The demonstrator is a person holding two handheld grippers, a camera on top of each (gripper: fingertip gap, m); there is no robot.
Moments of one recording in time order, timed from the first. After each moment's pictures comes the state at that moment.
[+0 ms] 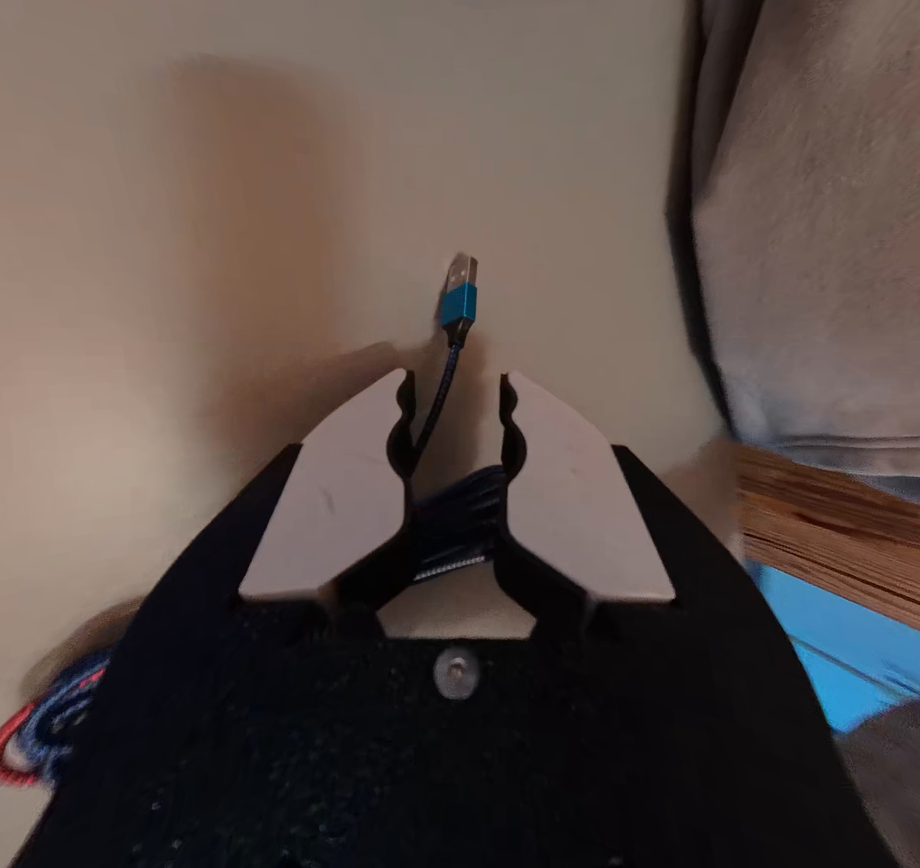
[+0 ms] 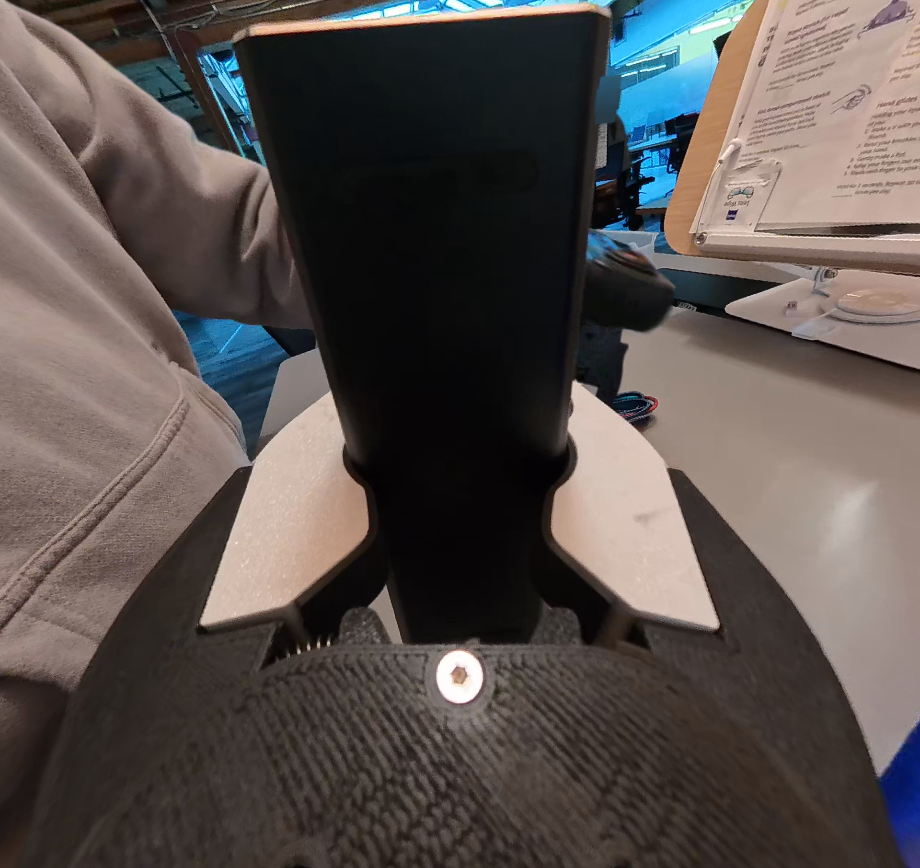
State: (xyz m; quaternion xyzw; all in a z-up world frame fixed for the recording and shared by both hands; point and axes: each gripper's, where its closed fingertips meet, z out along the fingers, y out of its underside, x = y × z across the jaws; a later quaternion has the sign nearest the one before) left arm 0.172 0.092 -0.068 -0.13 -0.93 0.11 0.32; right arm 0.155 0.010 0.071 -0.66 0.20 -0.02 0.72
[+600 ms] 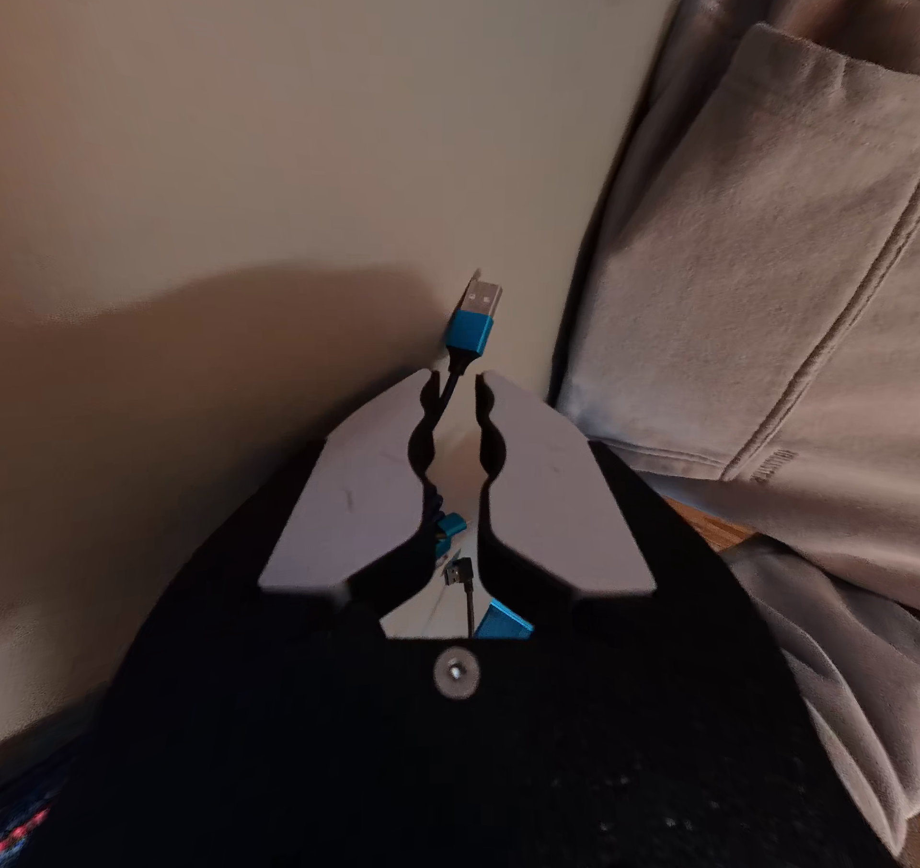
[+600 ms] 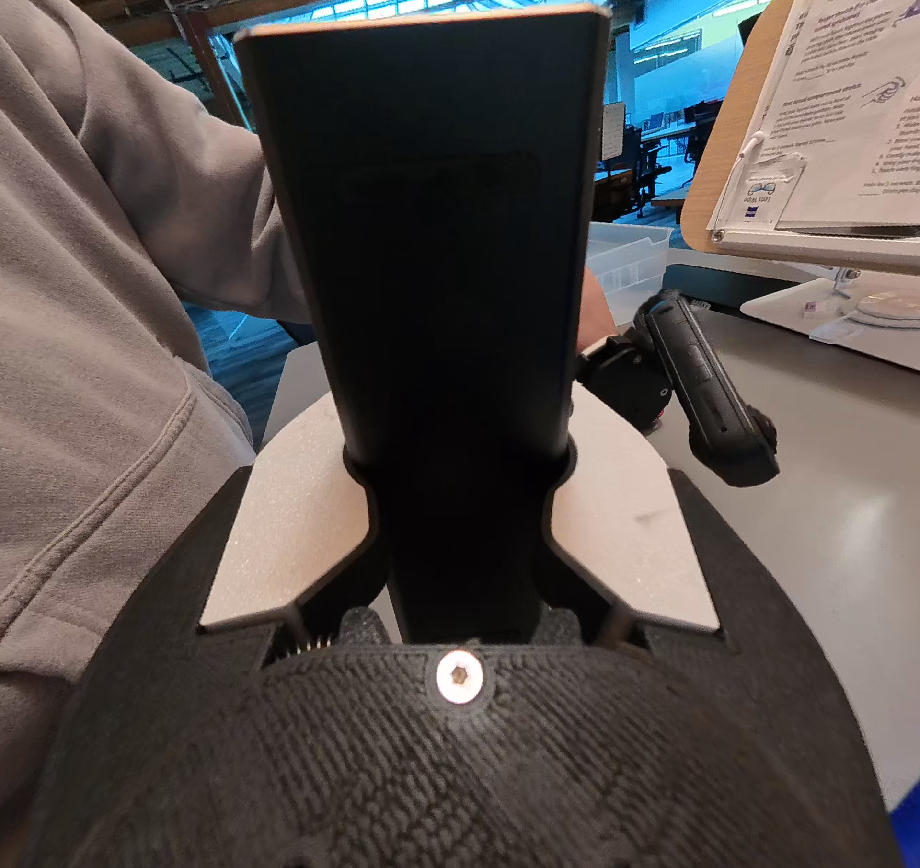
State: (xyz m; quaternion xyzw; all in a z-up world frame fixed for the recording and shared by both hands) left arm 0.156 0.097 -0.076 0.02 -0.87 -0.07 0.48; right arm 0.154 0.015 0.072 -0.67 0.19 -0.01 0.72
